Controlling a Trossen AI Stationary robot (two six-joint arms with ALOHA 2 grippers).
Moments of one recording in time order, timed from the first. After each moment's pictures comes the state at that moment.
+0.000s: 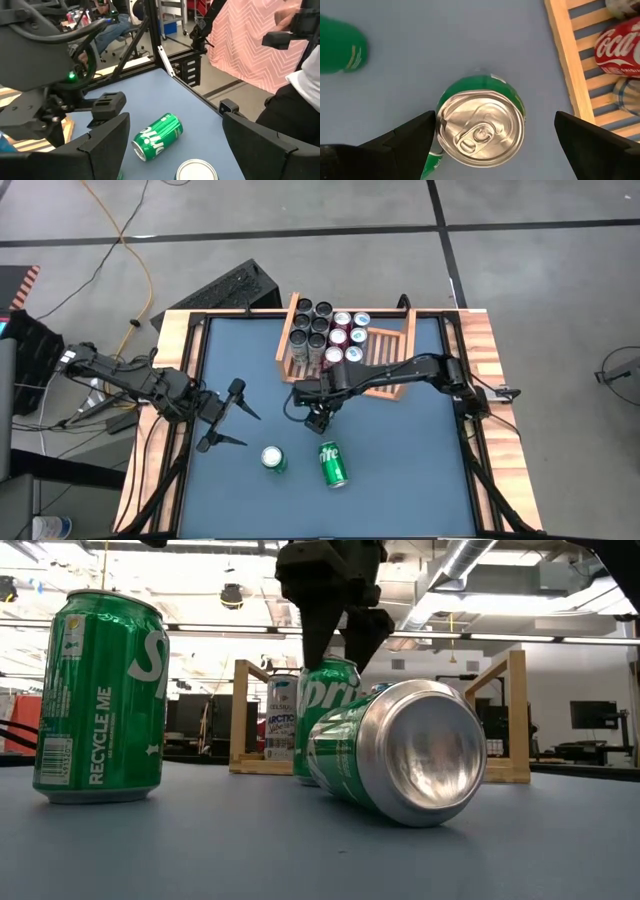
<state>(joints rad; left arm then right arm) -0.31 0.67 0.59 -0.01 0.10 0.12 0.08 2.14 2.03 -1.25 0.10 0.60</state>
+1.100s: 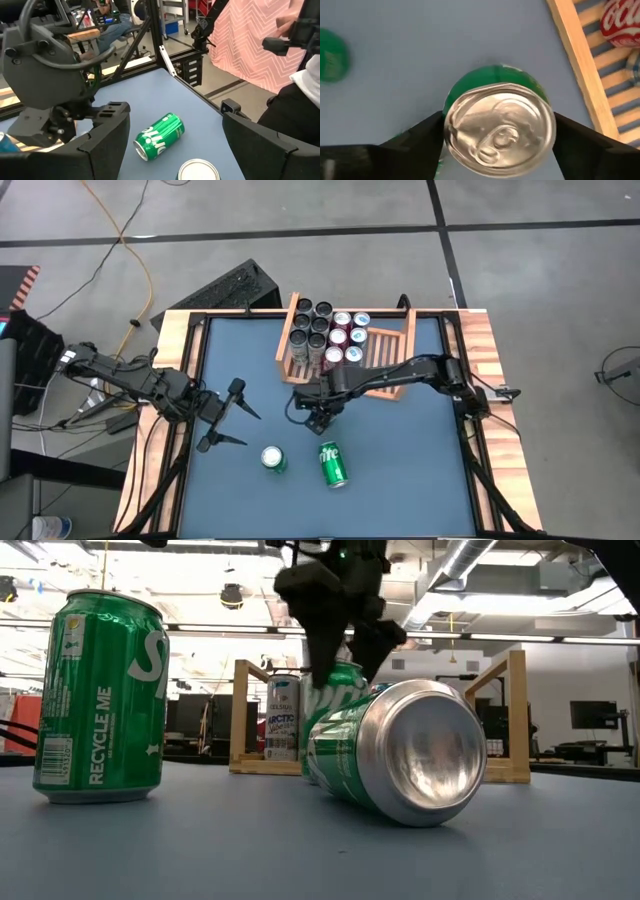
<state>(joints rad) -0.31 0.67 0.59 -0.01 0.09 0.13 0.08 2.15 1.97 -1.24 0.11 0.70</state>
